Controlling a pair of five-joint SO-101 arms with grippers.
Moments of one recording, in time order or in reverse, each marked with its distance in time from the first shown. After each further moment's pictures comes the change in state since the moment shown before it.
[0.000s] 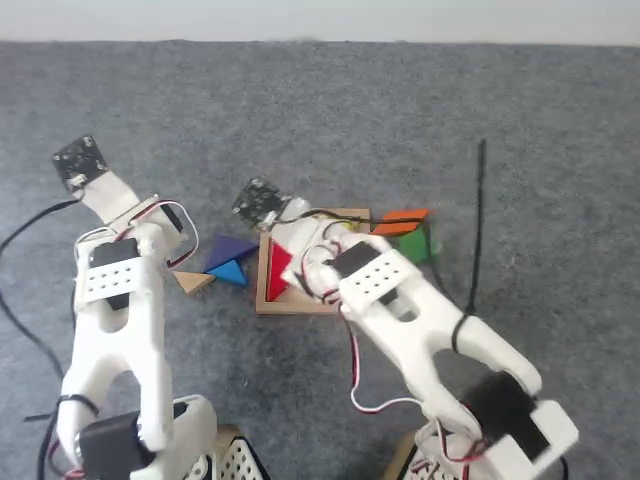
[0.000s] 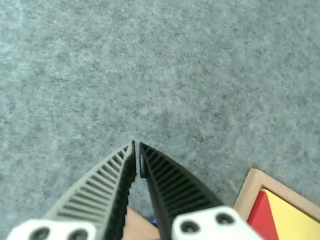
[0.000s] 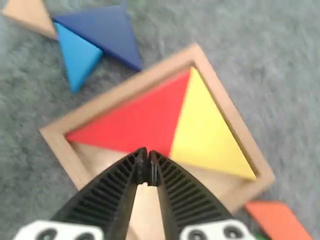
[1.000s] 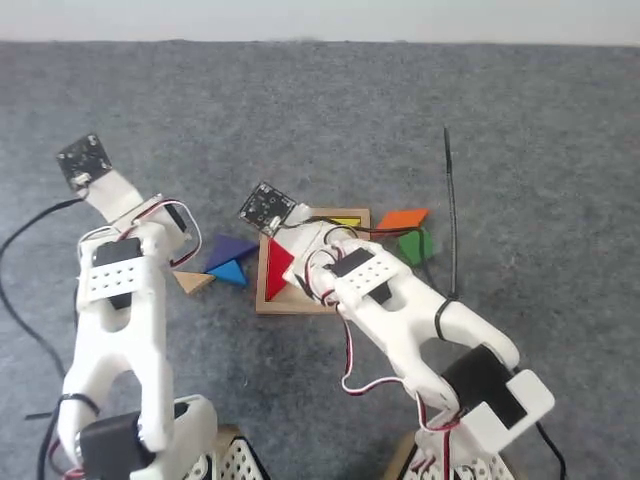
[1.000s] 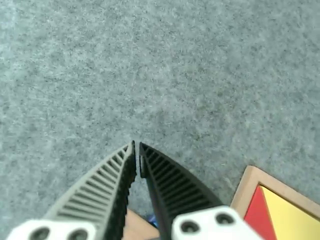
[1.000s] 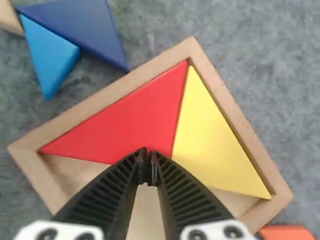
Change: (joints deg) left arm 0.9 0.0 0.0 0.0 0.0; right arm -0.8 9.9 1.8 -14.5 0.0
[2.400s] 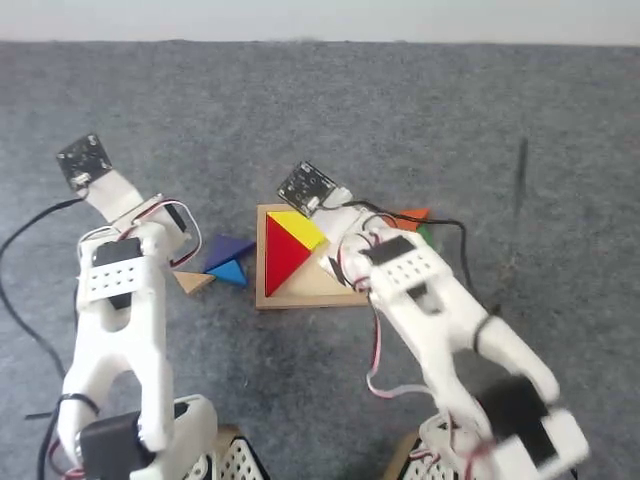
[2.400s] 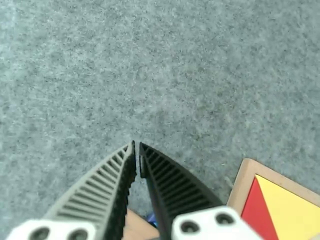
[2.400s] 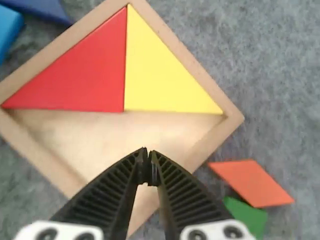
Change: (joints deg) left arm 0.0 0.0 0.0 0.0 0.0; right arm 8.4 -13.5 3.7 11.8 1.4
